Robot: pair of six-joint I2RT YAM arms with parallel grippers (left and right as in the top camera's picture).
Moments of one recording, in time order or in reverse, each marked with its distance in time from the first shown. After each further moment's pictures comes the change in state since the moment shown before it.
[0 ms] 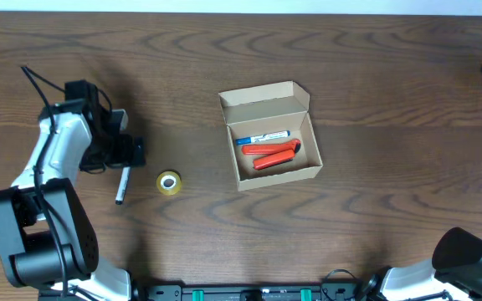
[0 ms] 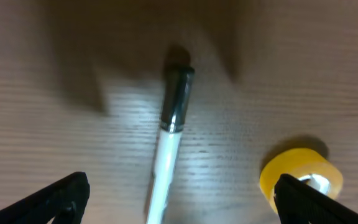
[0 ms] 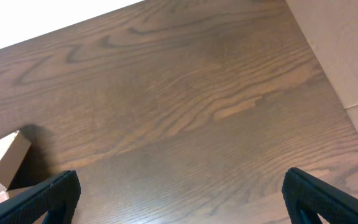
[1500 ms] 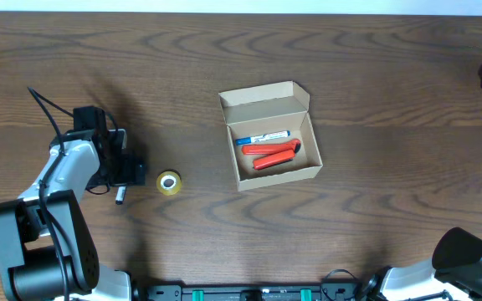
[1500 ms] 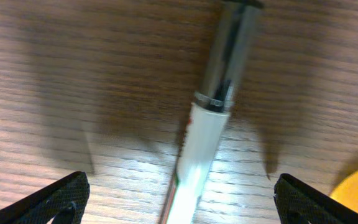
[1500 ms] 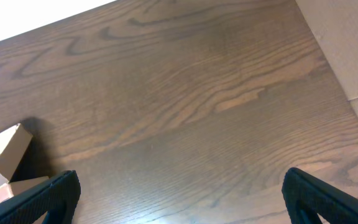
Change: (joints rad) left arm 0.000 -0.077 -0.244 0.222 -0.116 -0.041; right arm 0.000 0.000 0.000 -0.029 0.000 0.000
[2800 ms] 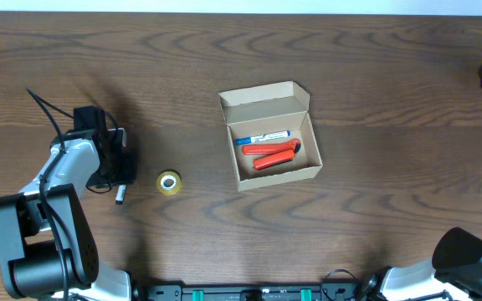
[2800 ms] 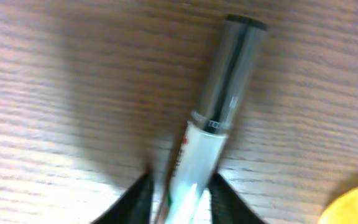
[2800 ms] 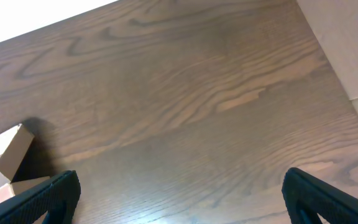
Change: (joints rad) left arm 0.003 0.030 -0.001 0.029 0.058 -0.048; right arm 0.000 0.000 0.000 0.000 -0.003 0.003
